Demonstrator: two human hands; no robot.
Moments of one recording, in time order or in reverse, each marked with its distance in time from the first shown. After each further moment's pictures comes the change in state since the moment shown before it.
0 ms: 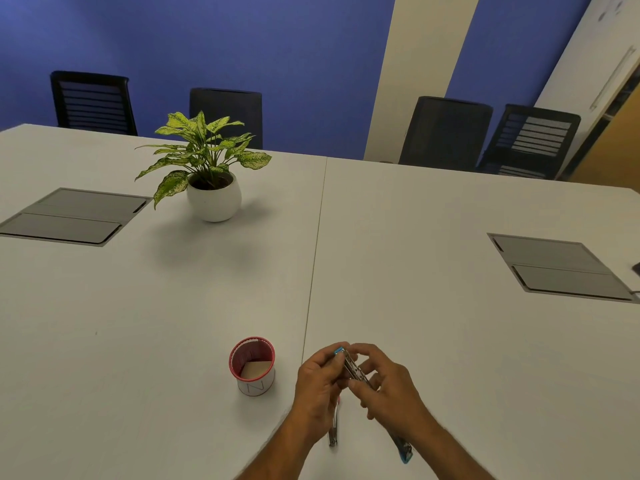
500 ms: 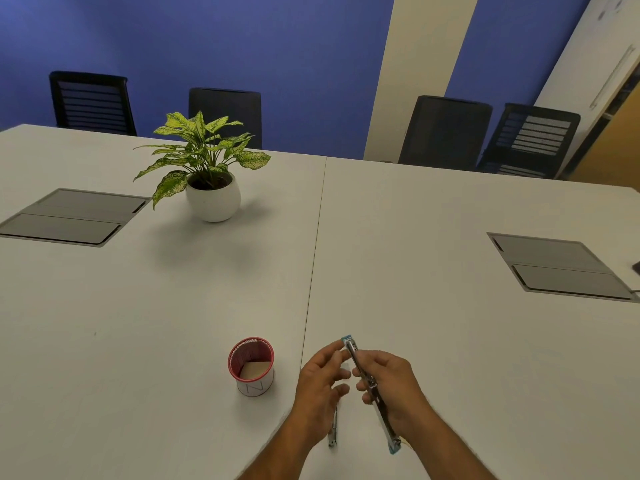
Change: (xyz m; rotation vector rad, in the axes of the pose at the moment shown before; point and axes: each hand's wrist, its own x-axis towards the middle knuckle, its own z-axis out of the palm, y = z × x) left_hand -0.002 0.001 0.002 0.033 -0.033 -0.087; right_hand 0.014 -0.003 0.003 0.605 0.100 0.430
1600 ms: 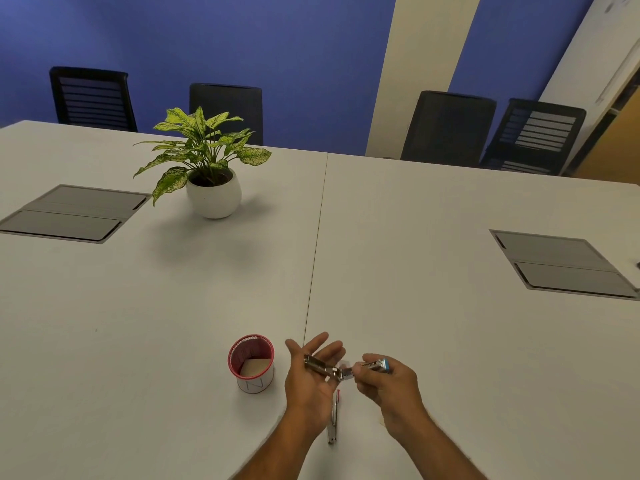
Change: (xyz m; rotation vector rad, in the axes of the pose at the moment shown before) left_hand 0.011 0.001 -0.004 -0.351 0.205 0.017; right_hand 0.012 0.024 -0.007 0.177 0.159 0.034
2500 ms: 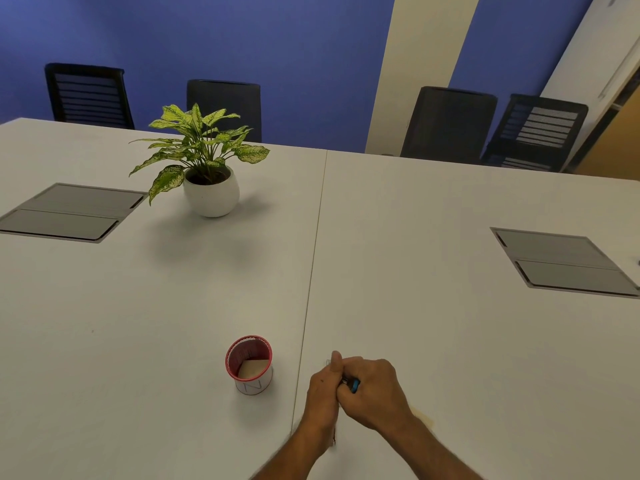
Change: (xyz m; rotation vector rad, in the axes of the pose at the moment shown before) left_hand -0.012 -0.027 0.005 0.674 -0.124 0.113; right_hand -0.009 -0.003 0.021 -1.018 -0.185 -0.806
